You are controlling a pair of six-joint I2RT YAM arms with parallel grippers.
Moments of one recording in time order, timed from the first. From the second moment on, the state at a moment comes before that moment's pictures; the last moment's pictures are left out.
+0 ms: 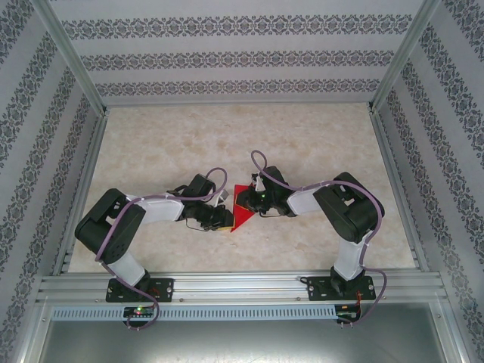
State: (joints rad) left arm -0.56 1.65 0.70 -0.13 0.68 -0.70; right arm 0.60 1.86 0.74 0.35 -0.54 0.99
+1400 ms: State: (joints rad) left arm -0.60 1.40 0.58 -0.27 0.54 -0.70; right arm 0.60 1.88 0.74 0.39 -0.58 0.99
